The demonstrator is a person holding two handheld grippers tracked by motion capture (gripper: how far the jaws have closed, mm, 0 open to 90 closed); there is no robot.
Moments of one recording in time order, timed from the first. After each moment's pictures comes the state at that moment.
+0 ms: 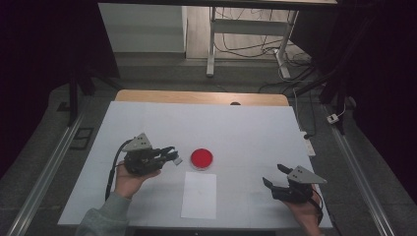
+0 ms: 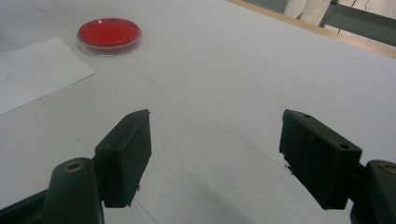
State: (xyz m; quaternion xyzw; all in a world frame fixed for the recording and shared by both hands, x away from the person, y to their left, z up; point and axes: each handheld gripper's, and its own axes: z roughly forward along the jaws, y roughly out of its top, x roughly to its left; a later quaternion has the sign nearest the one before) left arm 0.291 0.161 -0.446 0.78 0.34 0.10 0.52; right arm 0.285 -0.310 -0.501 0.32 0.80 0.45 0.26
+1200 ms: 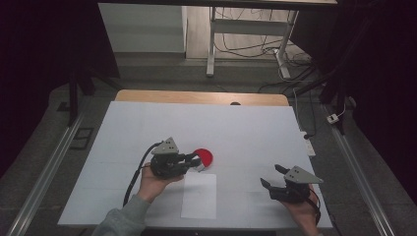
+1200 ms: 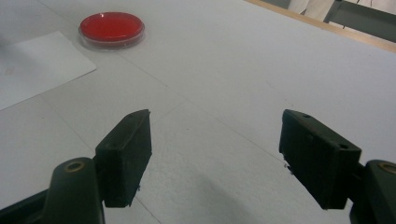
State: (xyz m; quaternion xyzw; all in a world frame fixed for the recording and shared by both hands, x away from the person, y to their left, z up) left arm 0.298 0.105 -0.458 0.80 0.30 0.06 0.52; right arm 0.286 -0.305 -0.504 0.31 0.80 0.44 0.25
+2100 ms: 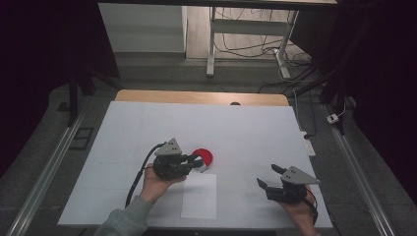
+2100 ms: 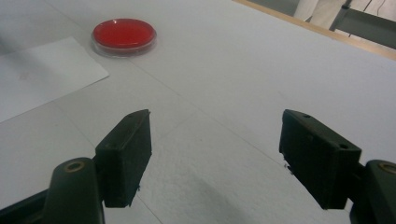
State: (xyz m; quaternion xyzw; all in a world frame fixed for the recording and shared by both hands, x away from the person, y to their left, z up) left arm 0.297 0.097 -0.460 0.80 0.30 0.07 0.52; right arm 0.284 -0.294 -0.503 0.30 0.80 0.45 0.25
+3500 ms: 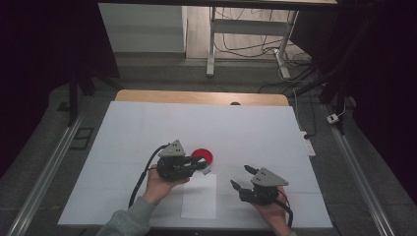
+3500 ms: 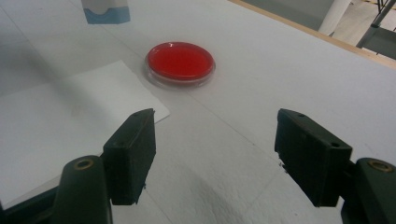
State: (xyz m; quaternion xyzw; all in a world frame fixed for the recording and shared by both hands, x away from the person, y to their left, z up) left arm 0.297 0.088 -0.462 0.80 0.29 0.05 0.52; right arm 0.278 -0.218 -0.511 0.26 0.81 0.46 0.24
